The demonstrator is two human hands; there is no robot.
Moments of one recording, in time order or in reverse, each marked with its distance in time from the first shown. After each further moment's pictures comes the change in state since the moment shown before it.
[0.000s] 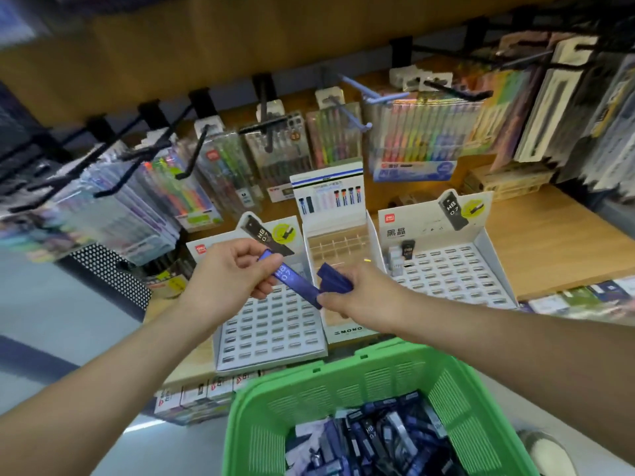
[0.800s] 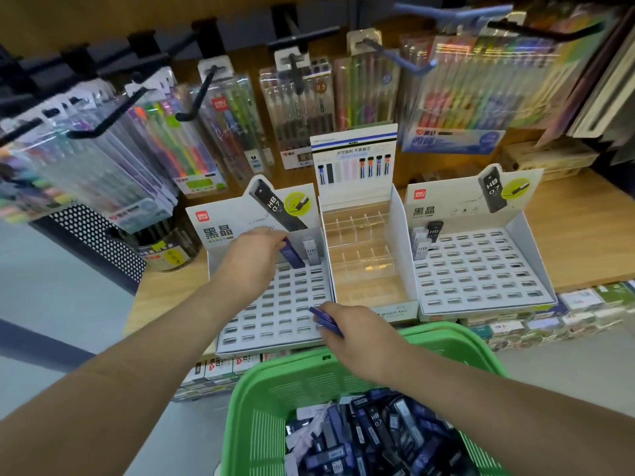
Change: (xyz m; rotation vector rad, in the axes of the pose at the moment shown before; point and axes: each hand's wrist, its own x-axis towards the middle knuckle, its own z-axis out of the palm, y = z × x) left_hand 0.057 -0.077 0.014 0.908 -0.018 0.319; right_hand 0.020 0.058 0.076 -0.434 -0.037 -0.071
